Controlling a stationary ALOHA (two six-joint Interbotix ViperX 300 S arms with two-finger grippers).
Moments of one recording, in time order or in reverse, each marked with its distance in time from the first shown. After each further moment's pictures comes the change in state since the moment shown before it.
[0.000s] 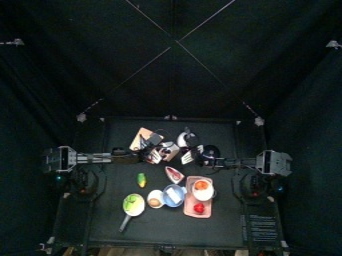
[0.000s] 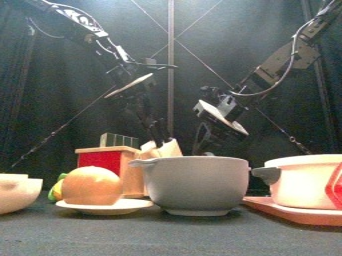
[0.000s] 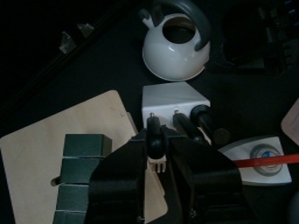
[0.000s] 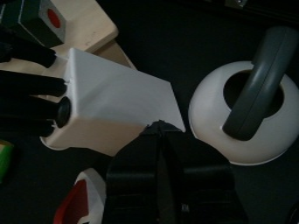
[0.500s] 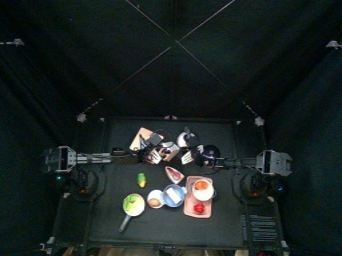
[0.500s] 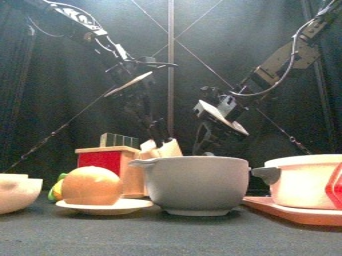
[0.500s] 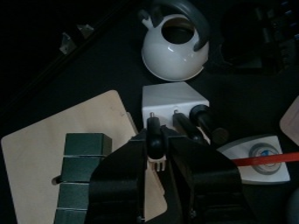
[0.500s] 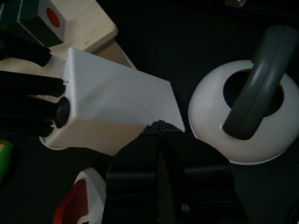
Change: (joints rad) left arm -0.018 -0.026 0.002 0.002 0.011 0.003; right arm 0.000 0.002 0.002 0.003 0.000 -0.003
